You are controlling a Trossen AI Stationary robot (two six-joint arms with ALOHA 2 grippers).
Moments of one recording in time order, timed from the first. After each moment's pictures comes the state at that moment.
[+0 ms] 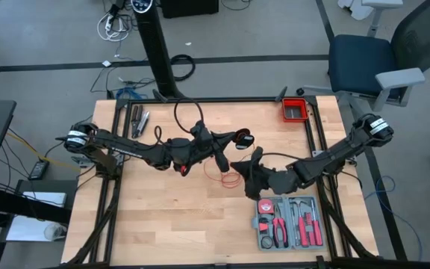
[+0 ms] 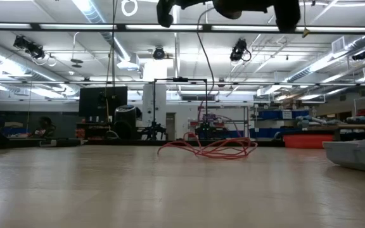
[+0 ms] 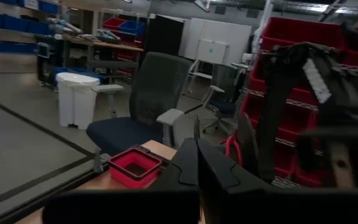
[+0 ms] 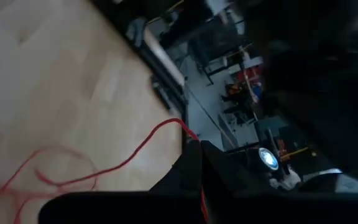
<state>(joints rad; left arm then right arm) -0.13 1.61 1.11 0.64 -0.61 -0.16 0.46 1.41 0.90 0.21 0.90 -0.81</state>
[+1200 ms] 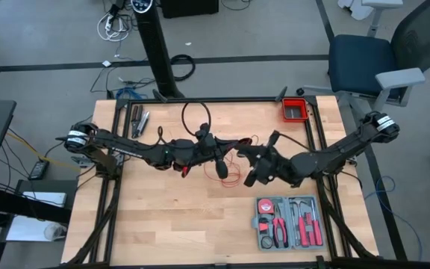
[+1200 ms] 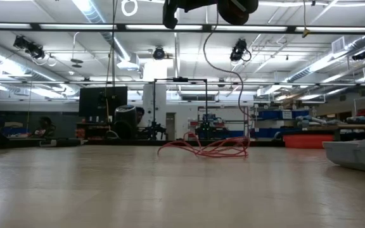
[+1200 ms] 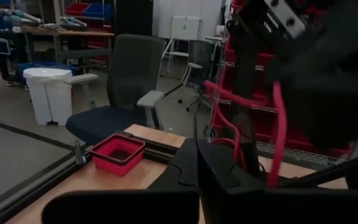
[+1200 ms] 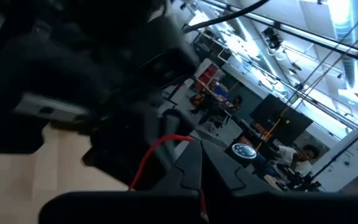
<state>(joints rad) -0.13 1.62 1.11 0.55 -0.49 -0.11 0.44 1.30 0.90 0.56 0.98 -0.77</state>
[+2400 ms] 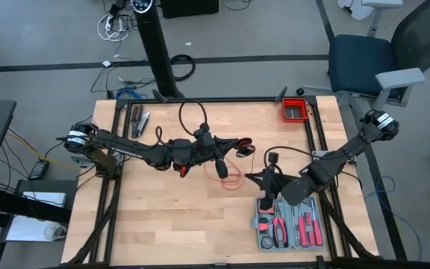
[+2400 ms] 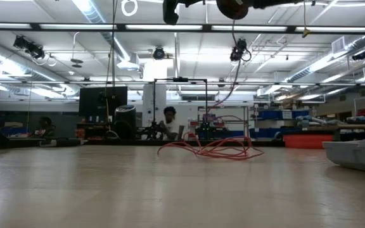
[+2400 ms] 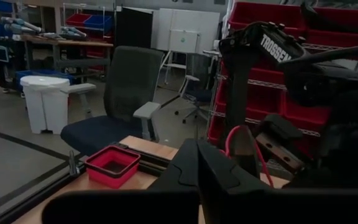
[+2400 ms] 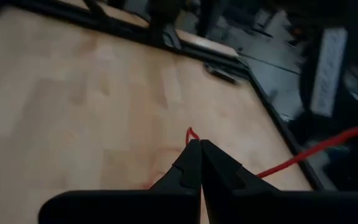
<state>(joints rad) -0.13 1.62 1.11 0.61 -0.50 -0.11 0.60 1.27 0.90 -0.20 0.87 0.05</state>
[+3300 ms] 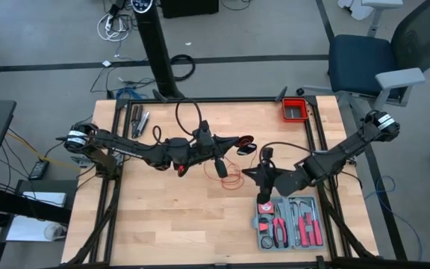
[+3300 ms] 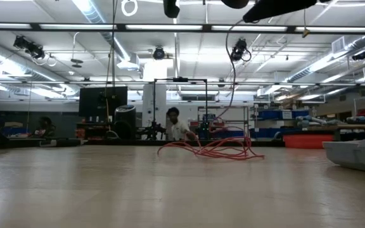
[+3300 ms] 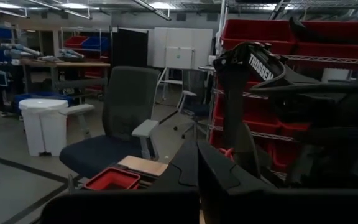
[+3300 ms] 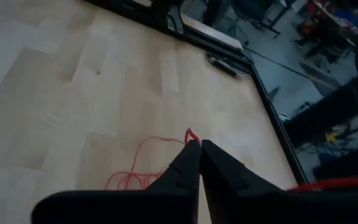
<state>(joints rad) -0.13 1.62 1.11 0.69 -0.48 -0.03 0.51 1.27 0.90 -0.20 0.75 -0.09</state>
